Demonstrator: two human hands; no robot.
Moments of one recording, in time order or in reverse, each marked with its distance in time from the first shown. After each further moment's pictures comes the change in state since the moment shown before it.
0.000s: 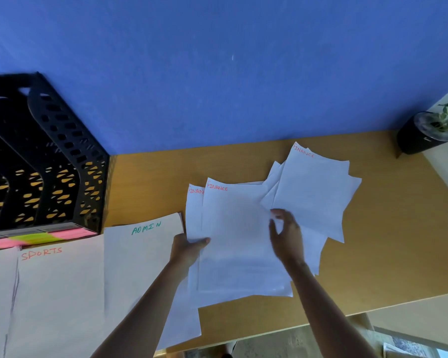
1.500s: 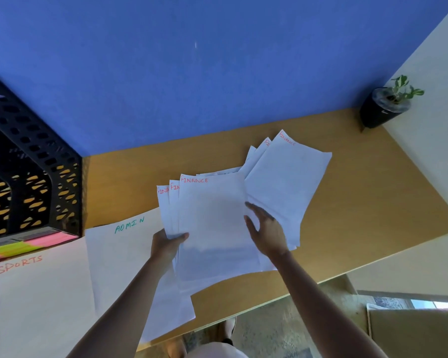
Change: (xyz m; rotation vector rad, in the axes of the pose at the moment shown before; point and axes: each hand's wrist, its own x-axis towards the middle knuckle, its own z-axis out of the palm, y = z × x) left_hand 0.006 -0.019 -0.018 0.042 -0.023 0.033; right_hand -0.039 0.008 -0.008 -0.135 -0.139 -0.140
